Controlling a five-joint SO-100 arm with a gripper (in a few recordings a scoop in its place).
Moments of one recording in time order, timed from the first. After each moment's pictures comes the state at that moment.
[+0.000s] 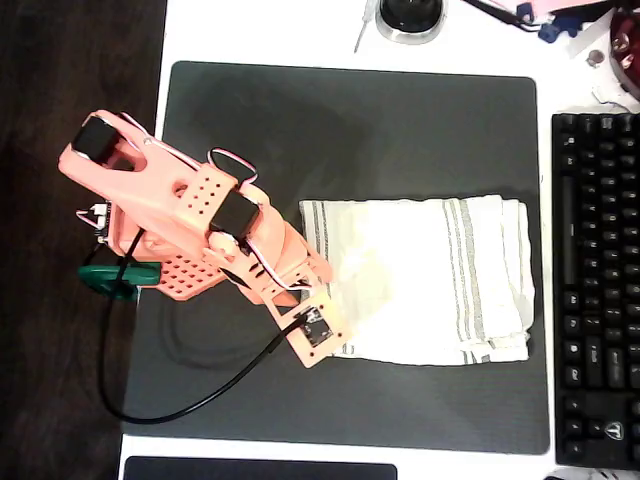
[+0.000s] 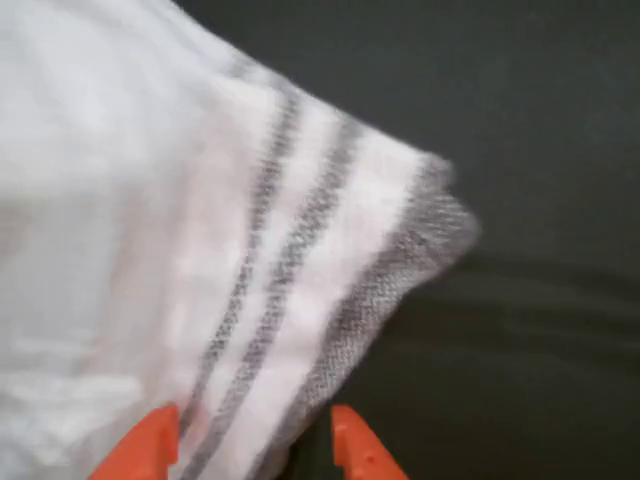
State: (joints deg) arm 25.9 160.3 165.8 66.0 -57.8
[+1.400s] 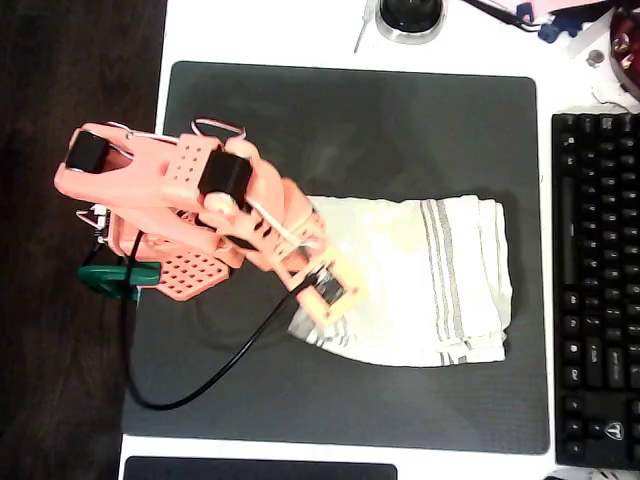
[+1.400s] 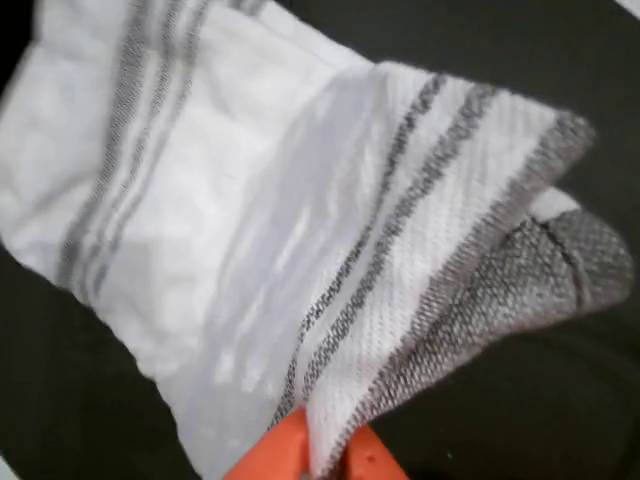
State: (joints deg) arm 13.9 155.7 137.4 83.5 -50.6
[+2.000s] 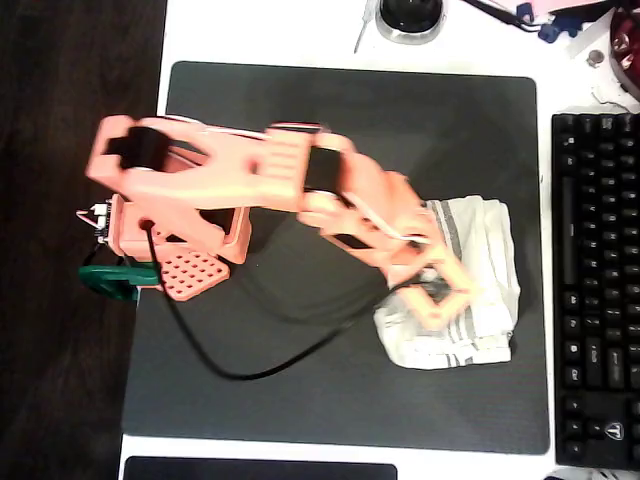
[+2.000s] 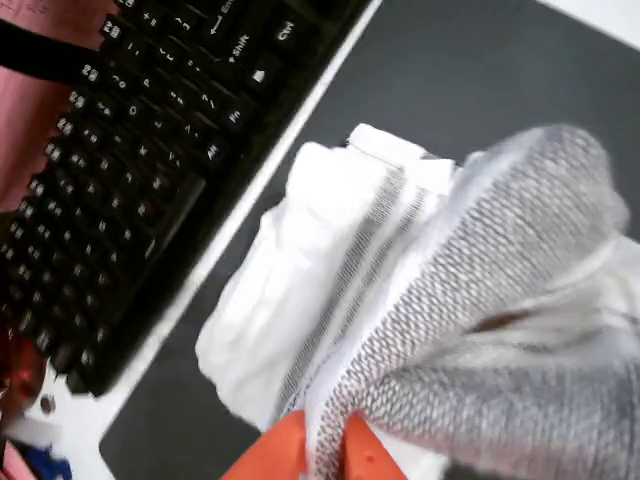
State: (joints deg) arm 8.0 110.9 109.4 54.6 -40.4
